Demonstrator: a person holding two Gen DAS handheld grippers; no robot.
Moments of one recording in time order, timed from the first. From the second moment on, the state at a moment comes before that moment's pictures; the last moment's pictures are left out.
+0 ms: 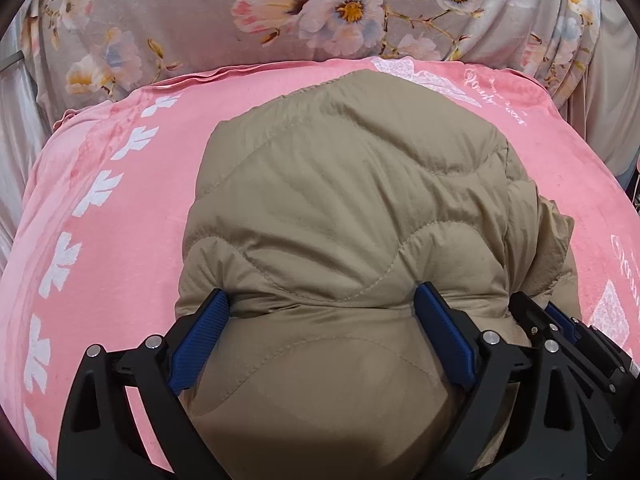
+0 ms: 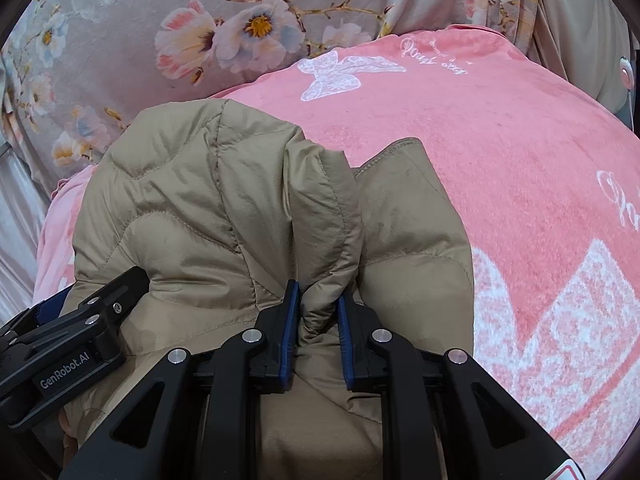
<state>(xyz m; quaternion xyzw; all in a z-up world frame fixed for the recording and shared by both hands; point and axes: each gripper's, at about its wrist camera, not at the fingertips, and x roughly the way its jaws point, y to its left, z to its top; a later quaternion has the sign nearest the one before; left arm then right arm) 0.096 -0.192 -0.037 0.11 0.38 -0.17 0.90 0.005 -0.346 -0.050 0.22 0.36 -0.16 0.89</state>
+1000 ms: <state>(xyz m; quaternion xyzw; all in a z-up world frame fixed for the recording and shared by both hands) 0.102 -0.202 -0.045 0.12 0.37 -0.16 0.91 0.004 -0.350 -0.051 0.22 0.36 -0.16 0.89</state>
